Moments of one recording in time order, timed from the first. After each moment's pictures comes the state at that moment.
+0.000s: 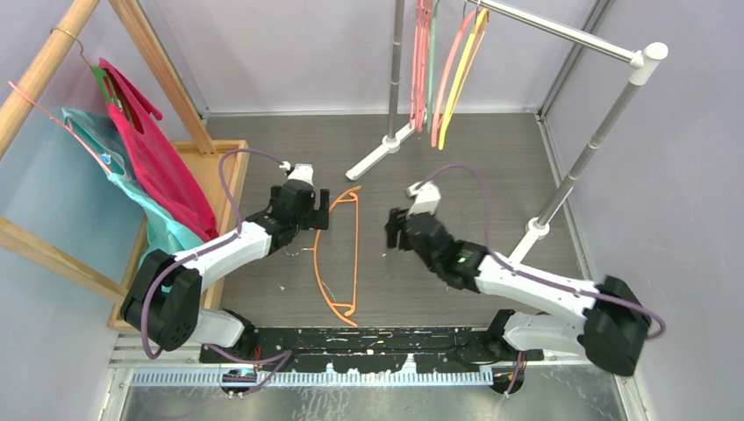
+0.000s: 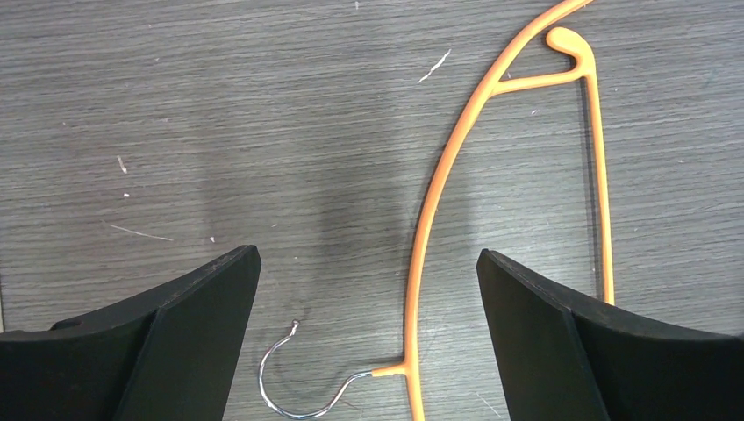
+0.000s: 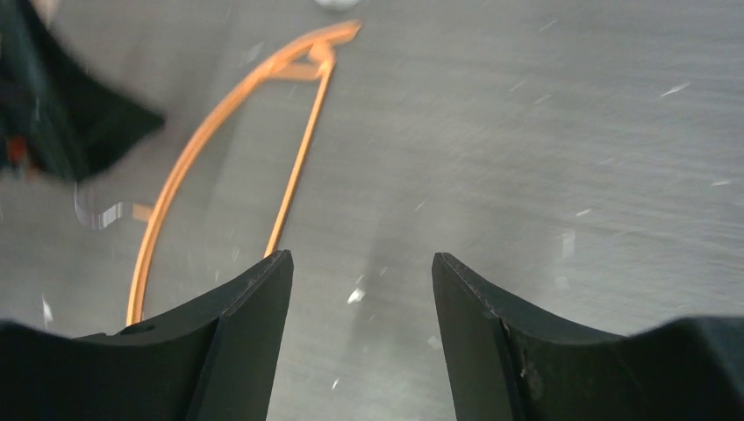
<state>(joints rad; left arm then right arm) -0.53 1.37 0.75 -0.10 -0.35 -0.31 0.84 1.06 0.65 -0.02 0.48 0.48</state>
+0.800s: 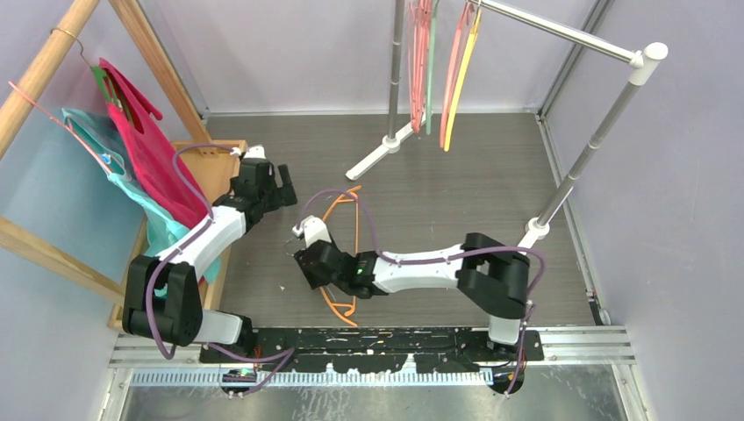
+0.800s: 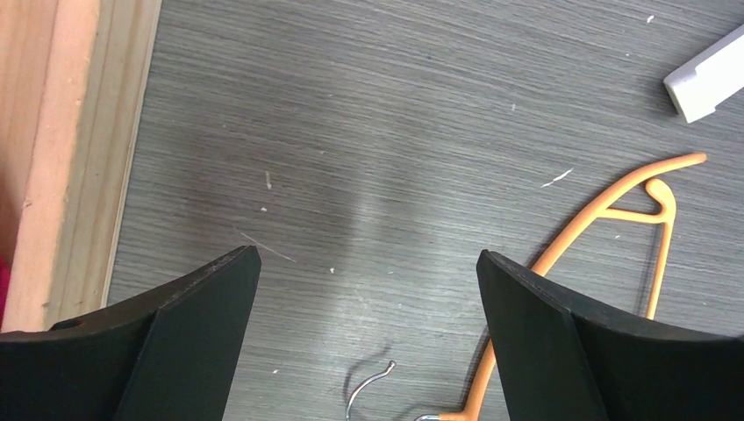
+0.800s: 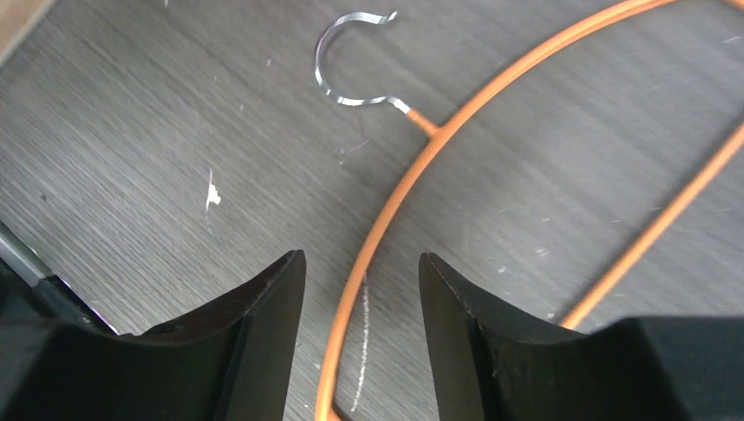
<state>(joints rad) -0.22 1.37 0.86 -0.21 -0.22 -0.39 1.26 1.79 1.14 -0.01 0.42 0.42</state>
